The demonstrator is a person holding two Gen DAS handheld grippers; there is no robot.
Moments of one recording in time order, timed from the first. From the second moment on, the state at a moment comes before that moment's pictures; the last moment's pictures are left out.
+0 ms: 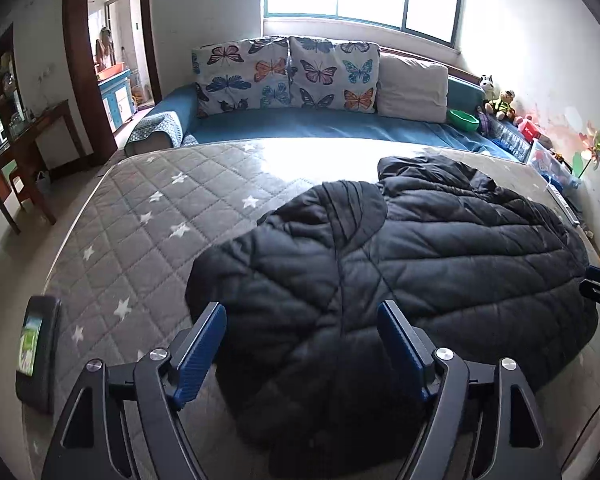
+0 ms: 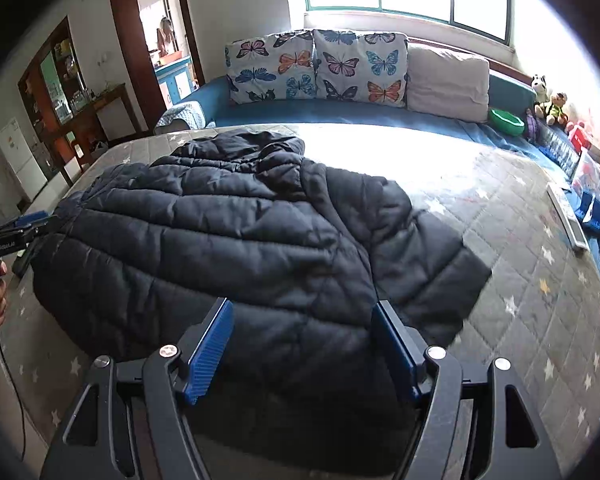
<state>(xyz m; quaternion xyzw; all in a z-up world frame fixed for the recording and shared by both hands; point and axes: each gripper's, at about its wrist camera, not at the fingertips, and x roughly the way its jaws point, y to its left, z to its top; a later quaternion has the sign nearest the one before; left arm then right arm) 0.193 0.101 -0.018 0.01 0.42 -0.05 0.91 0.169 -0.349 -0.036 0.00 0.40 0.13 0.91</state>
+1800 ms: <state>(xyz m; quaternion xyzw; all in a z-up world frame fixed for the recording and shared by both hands) 0.264 0.166 -0.103 -0.28 0.54 -0.21 0.76 0.223 -0.400 -0.099 0.19 0.53 0.23 0.79</state>
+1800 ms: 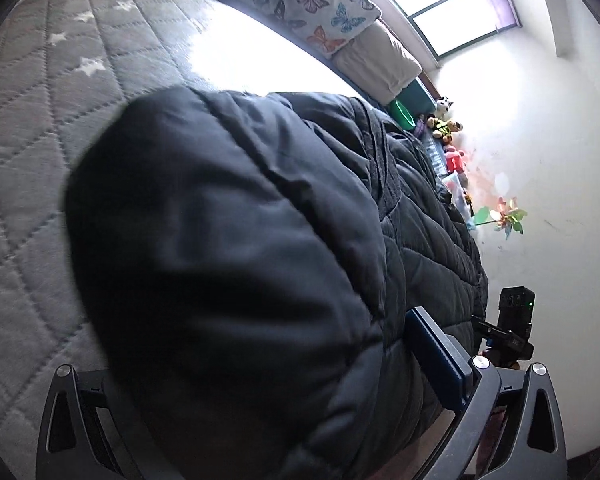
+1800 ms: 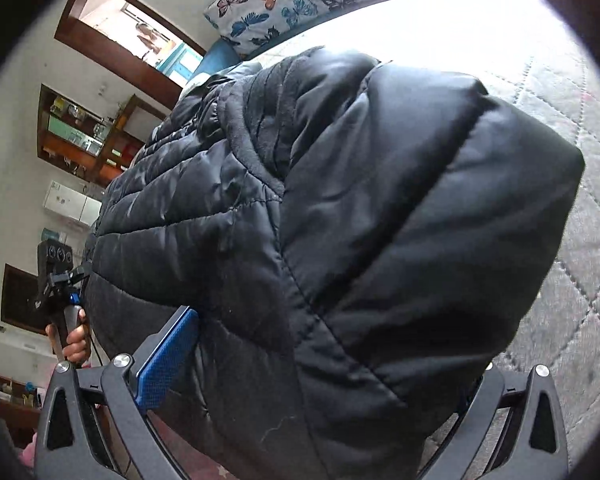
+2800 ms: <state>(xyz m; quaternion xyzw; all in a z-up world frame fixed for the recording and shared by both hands) 0.256 0.136 -0.085 -0.19 0.52 -0.20 0.81 0.232 -0.384 -0.082 0.19 0.50 0.24 0.81</state>
